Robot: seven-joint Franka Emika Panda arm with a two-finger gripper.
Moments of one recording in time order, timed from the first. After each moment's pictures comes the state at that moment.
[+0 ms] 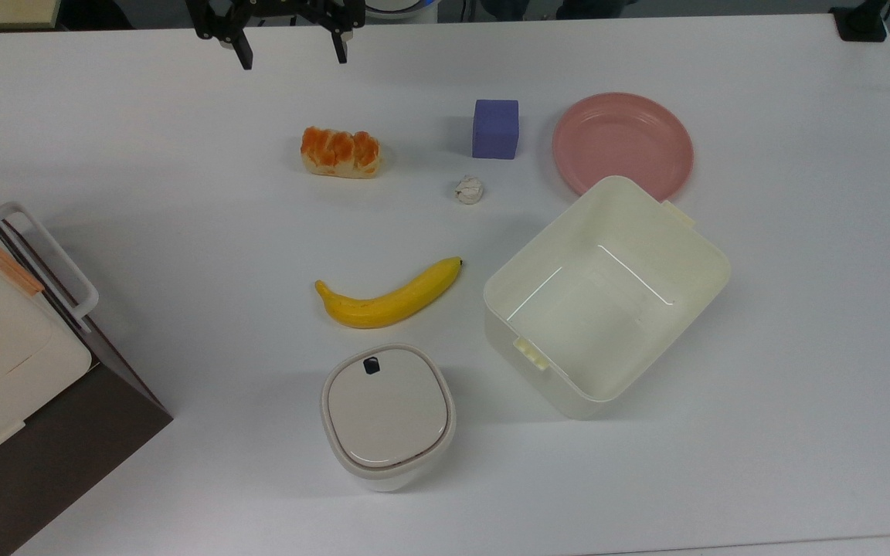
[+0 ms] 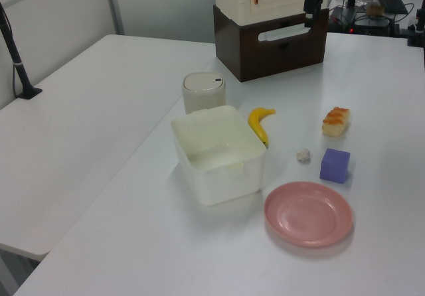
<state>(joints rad) 0.01 0.08 -0.14 -1.53 0.09 1.63 -0.16</state>
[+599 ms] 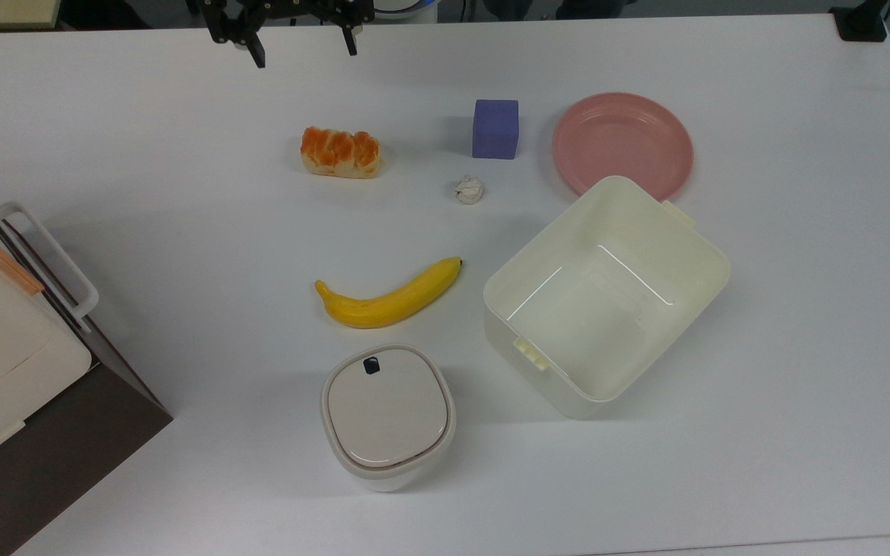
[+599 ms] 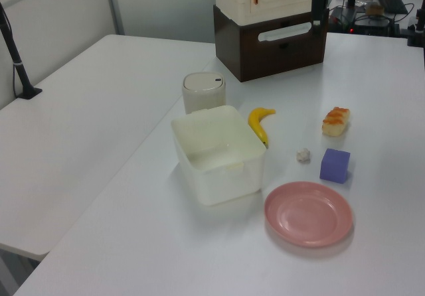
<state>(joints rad) 0.01 0.08 -0.13 -1.56 0.09 1.57 -0.23</state>
